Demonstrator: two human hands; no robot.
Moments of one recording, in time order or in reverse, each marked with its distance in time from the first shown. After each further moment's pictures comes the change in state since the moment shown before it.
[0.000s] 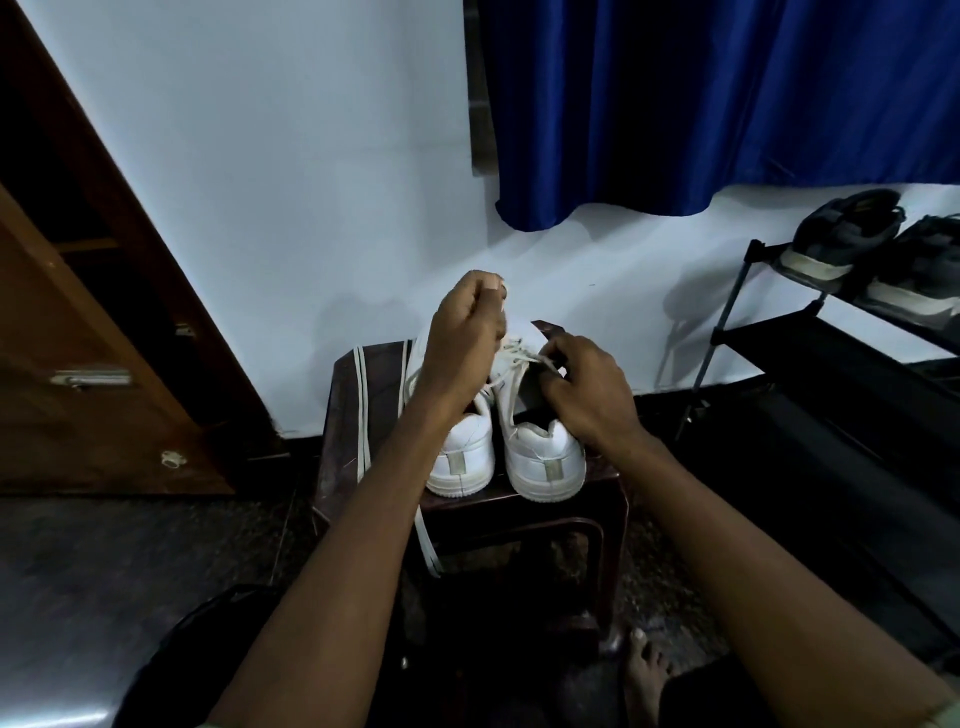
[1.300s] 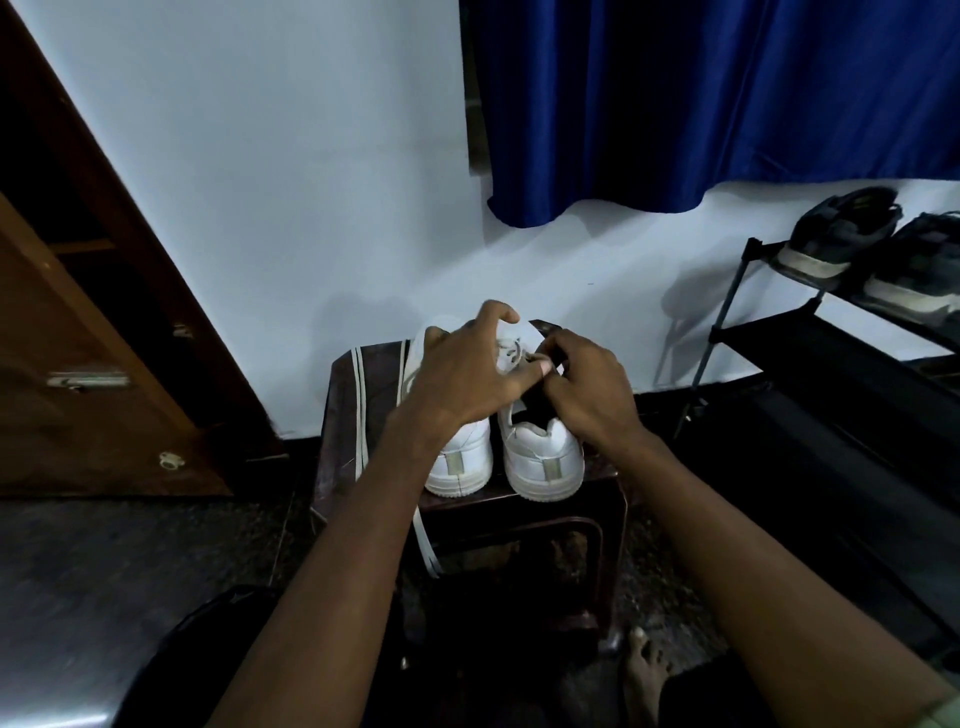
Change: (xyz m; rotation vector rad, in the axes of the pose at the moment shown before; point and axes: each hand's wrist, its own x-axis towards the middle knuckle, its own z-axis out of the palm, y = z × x) left_hand -0.005 -0.024 -0.006 0.754 -0.204 0.144; right_hand 0.001 0.001 -0.001 -0.012 0.026 -0.030
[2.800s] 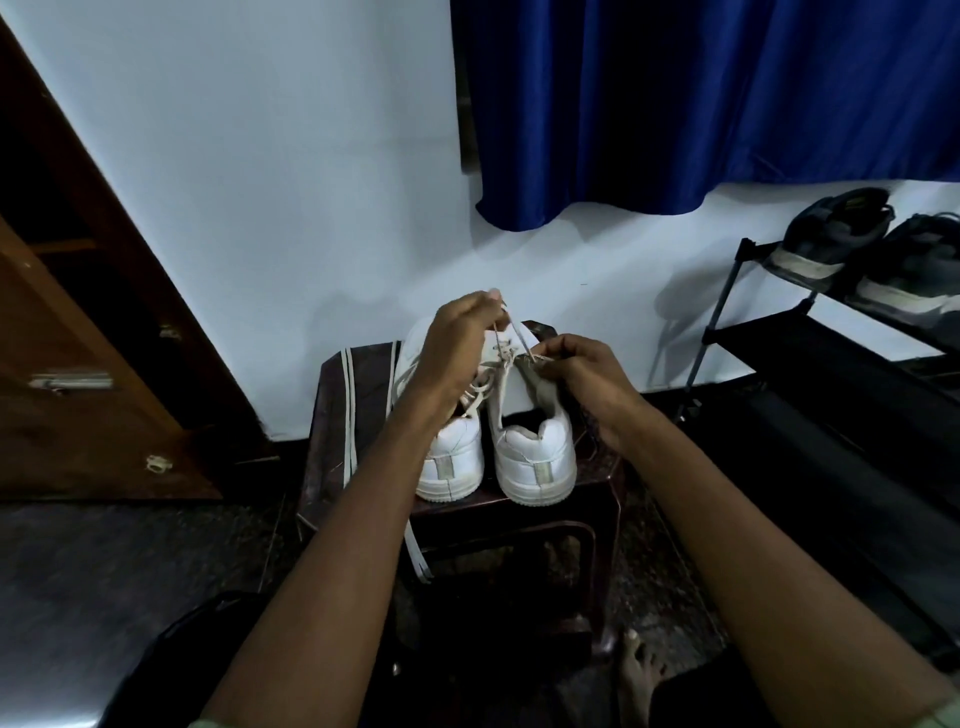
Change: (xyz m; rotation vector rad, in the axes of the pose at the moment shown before) left_hand 0.025 0.005 0.006 -0.716 0.088 -0.252; right_hand 0.018 0.016 -0.002 0.755 -0.160 0.467
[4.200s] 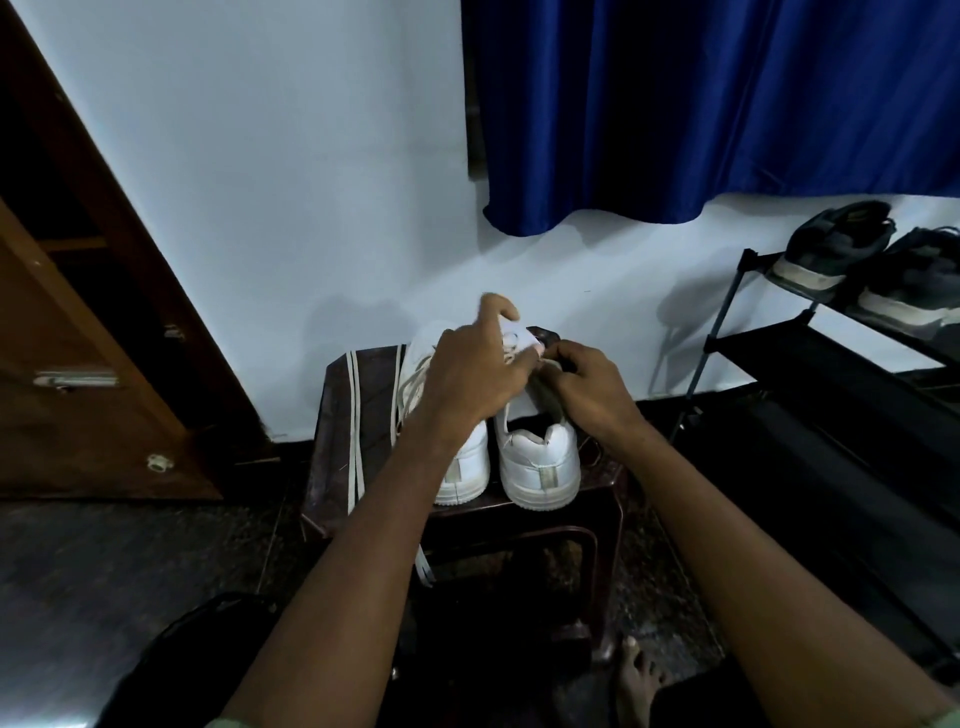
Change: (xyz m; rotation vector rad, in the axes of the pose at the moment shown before) left_hand -0.012 -0.007 0.005 0.657 0.002 0.234; right_hand -0.005 -0.001 0.003 -0.499 0.056 -0.276
